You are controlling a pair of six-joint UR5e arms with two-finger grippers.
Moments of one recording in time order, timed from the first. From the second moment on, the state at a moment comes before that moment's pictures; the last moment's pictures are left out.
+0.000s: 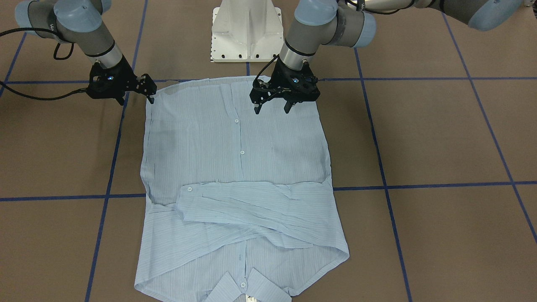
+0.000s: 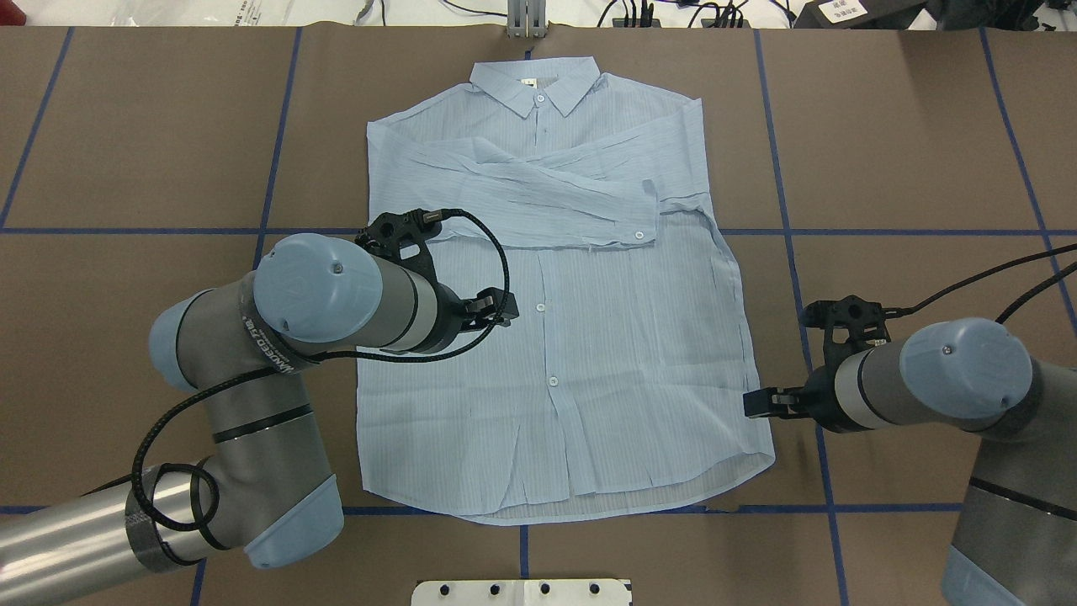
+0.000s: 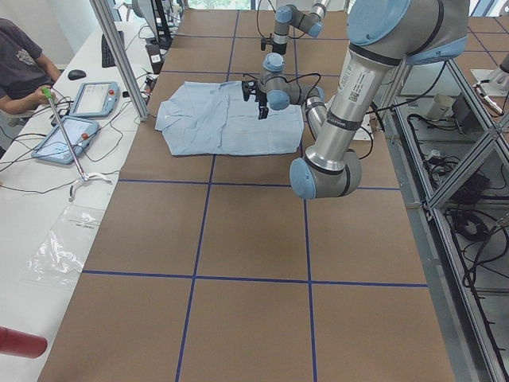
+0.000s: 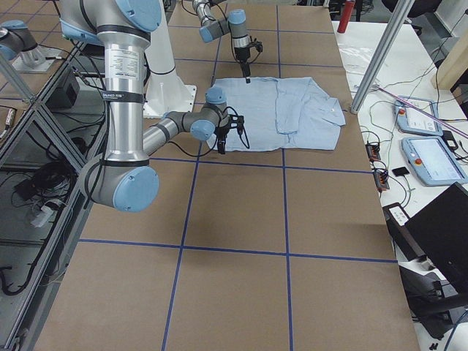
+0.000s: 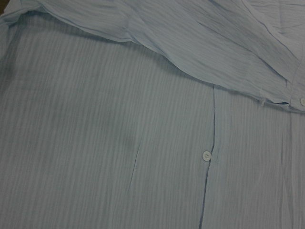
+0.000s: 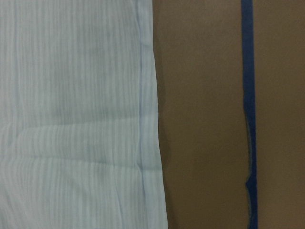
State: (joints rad) left arm -0.46 -2.15 -1.80 -1.86 -1.76 -1.56; right arm 0.45 -1.61 2.02 -1.18 1.84 1.27
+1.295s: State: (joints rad) left arm -0.46 -2.14 -1.80 -1.86 -1.76 -1.56; right arm 0.38 -1.59 1.98 -1.18 1.85 1.27
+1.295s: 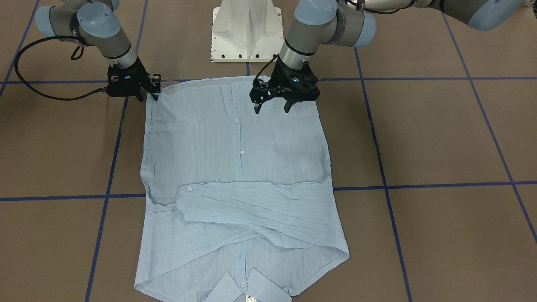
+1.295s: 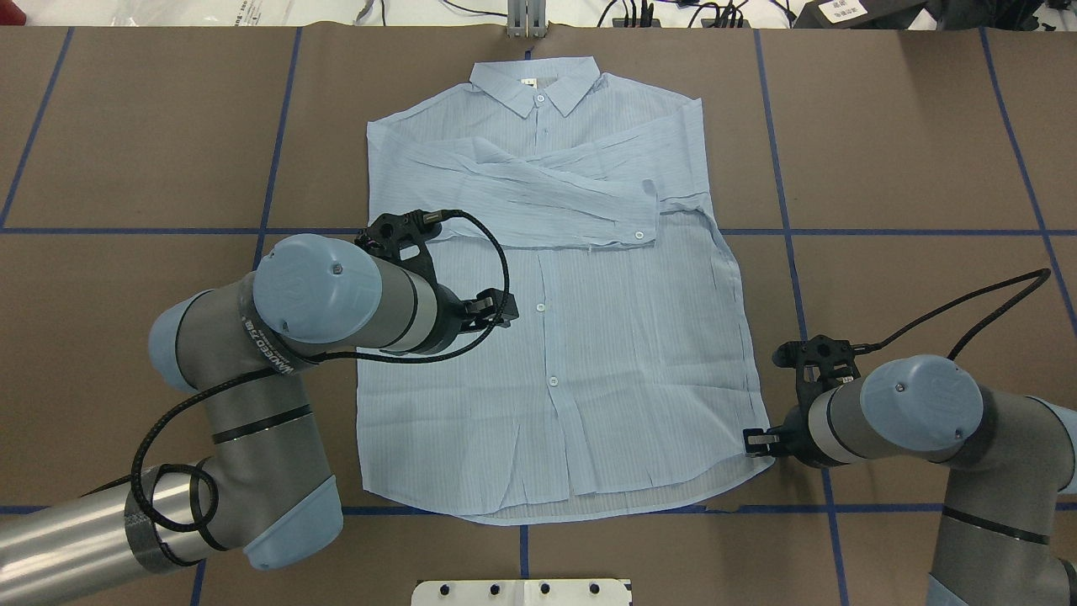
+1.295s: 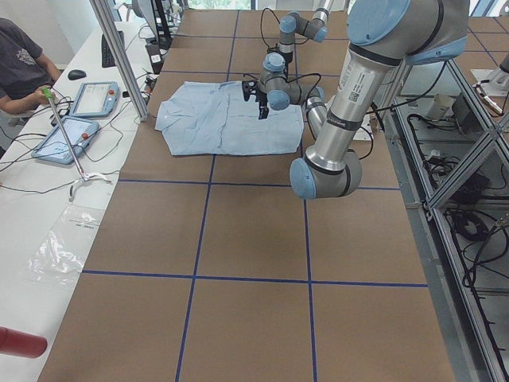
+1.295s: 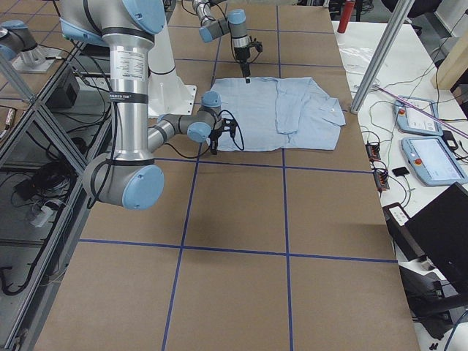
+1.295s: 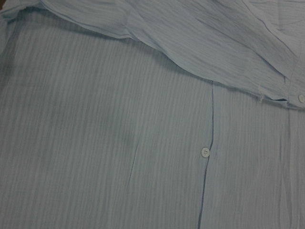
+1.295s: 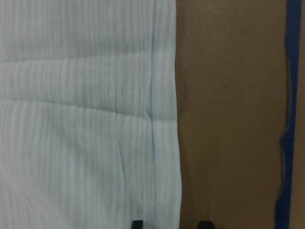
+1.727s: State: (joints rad) left arm -0.46 -2.14 -1.80 -1.86 -1.76 -1.56; right arm 0.38 -1.59 1.98 -1.18 1.85 1.27
